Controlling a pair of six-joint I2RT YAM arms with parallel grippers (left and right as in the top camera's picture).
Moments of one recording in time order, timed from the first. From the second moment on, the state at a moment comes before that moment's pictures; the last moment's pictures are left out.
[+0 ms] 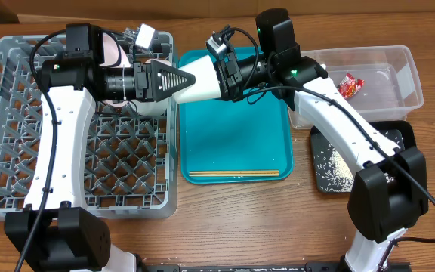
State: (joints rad) left arm 0.05 1.70 1.64 -1.13 1.42 0.05; right arm 0.44 1.93 1.63 -0.17 -1.38 0.95
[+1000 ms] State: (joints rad) left arm 0.04 1.70 1.64 -1.15 1.28 0.03; right arm 0.19 1.93 1.63 -0.40 -1.31 0.83
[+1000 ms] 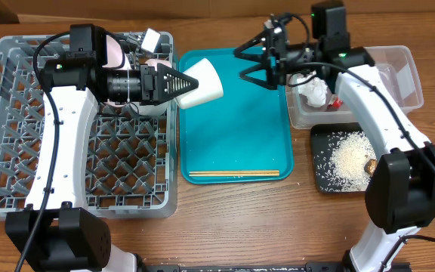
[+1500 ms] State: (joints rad) left arm 0.05 1.69 2.00 -1.68 0.58 -0.01; right arm 0.16 1.93 1.63 -0.84 -1.04 0.53
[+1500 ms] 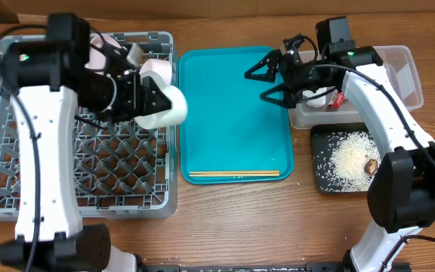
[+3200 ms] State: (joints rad) left arm 0.05 1.52 1.30 -1.29 0.14 -0.22; right arm 0.16 1.93 1.63 -1.06 -0.77 0.41
